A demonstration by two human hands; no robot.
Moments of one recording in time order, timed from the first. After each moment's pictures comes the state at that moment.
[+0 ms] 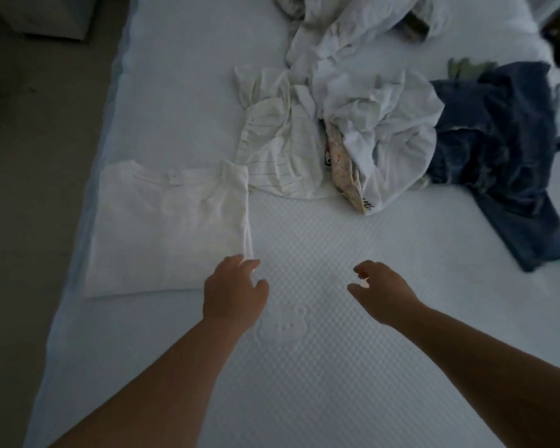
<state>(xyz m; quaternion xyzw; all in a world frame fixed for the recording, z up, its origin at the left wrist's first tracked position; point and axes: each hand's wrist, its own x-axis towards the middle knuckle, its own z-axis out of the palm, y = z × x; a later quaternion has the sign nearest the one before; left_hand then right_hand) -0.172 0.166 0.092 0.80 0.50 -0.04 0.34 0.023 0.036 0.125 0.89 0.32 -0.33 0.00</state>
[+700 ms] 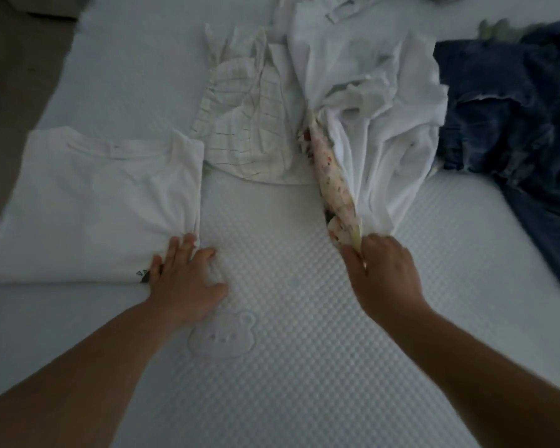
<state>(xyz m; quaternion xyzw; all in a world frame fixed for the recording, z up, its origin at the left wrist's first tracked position) -0.129 0.161 0.018 0.79 0.53 -0.19 0.26 0.100 0.021 0.076 0.86 0.49 -0.09 -0.14</state>
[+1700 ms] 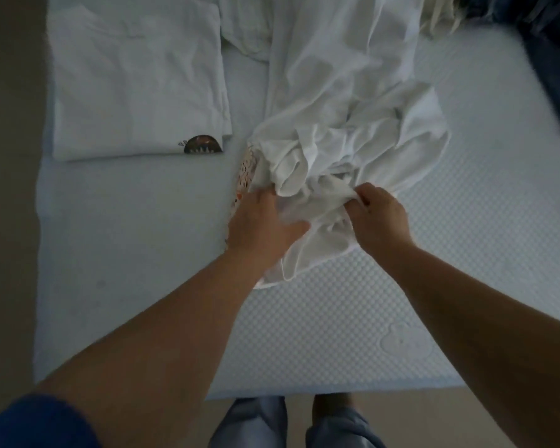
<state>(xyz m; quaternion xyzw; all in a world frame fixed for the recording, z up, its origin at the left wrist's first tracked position) -0.171 0.020 0.070 0.79 0.49 -0.08 0.36 -0.019 -0.079 0.076 0.89 0.31 -0.26 -0.19</state>
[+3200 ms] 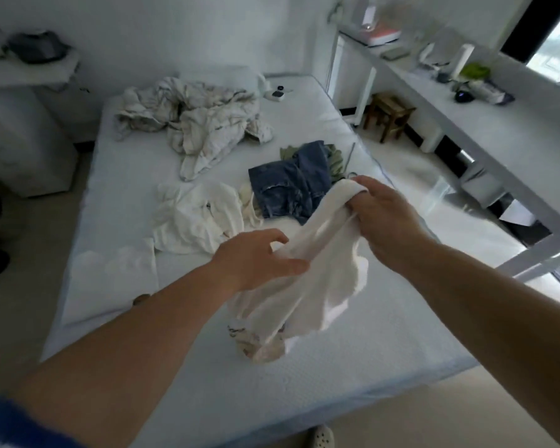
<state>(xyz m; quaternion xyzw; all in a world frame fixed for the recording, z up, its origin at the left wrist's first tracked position) -0.010 -0.170 0.514 0.91 0.26 -0.08 0.31 0.112 -0.310 0.575 0.77 0.23 -0.23 -0.55</state>
